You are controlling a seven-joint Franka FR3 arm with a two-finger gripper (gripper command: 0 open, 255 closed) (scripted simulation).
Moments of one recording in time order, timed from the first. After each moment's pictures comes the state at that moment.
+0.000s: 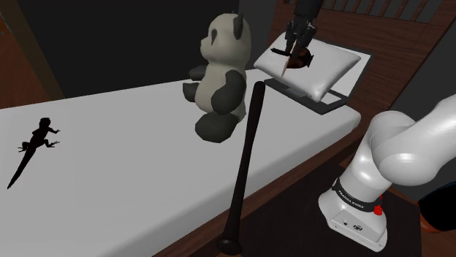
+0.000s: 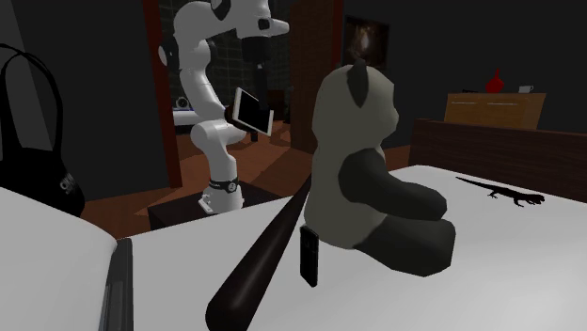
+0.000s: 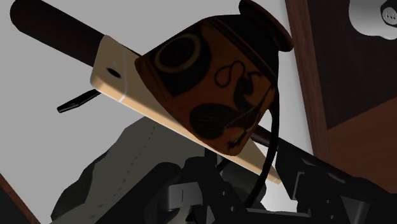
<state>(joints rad) 0.21 -0.56 -0.36 -2.11 -0.11 1.60 -1.03</state>
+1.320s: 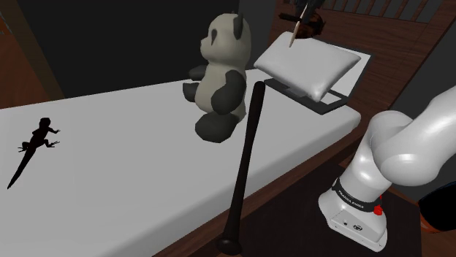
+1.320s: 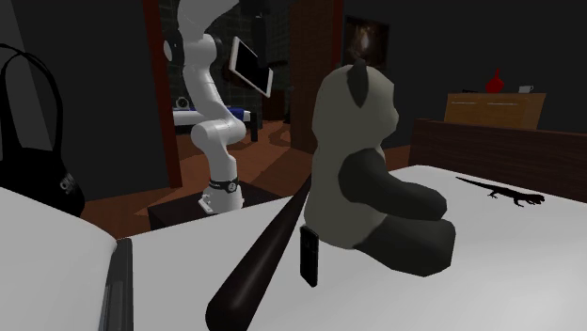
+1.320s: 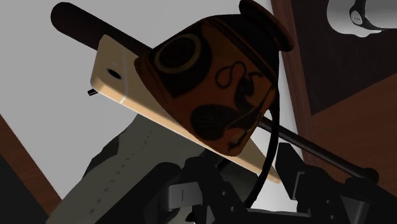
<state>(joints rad) 0.24 -0.45 -0.35 -1.74 -0.08 1.34 -1.04</state>
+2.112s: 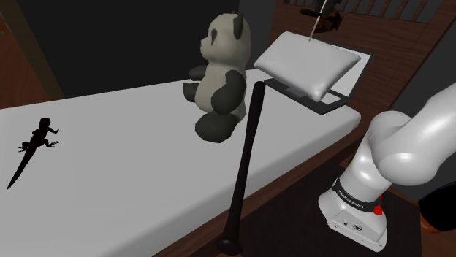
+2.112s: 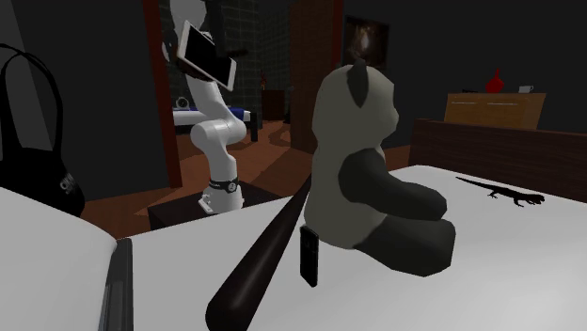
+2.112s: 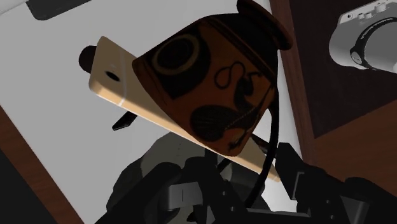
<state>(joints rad) 0.20 -0.40 -0.51 -1.61 -0.12 1.27 -1.25</state>
